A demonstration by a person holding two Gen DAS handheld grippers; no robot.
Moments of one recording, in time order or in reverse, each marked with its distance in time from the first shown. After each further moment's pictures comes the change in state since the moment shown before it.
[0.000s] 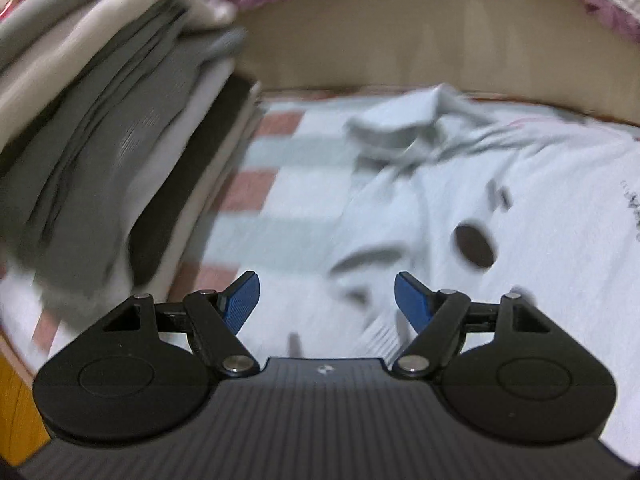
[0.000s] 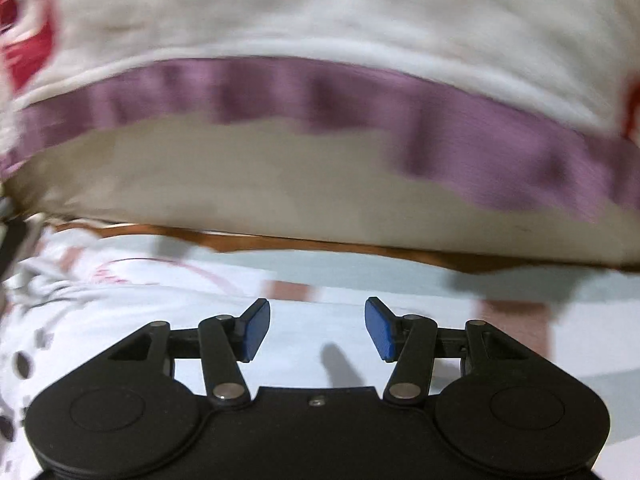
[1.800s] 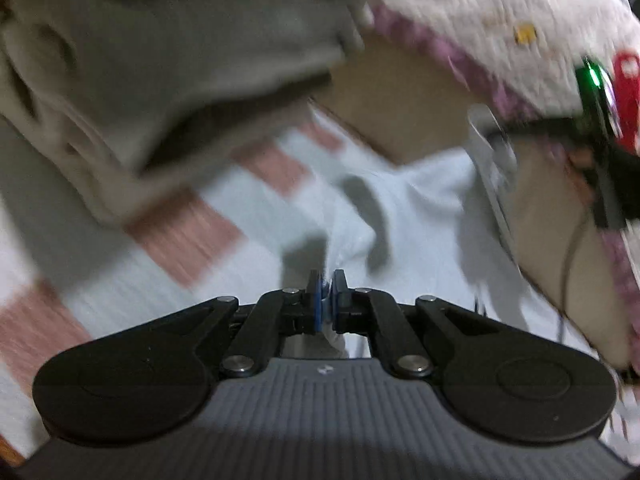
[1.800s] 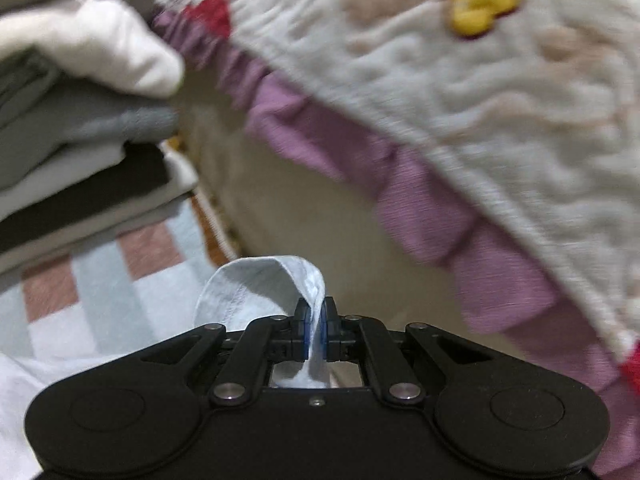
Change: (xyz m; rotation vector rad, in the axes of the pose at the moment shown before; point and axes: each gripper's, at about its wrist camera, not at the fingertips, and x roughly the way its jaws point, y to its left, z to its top) left arm 0.035 0.103 -0.062 -0.603 -0.227 -0.292; right arm 0.148 0.450 0.093 -0.800 -0.102 -0.034
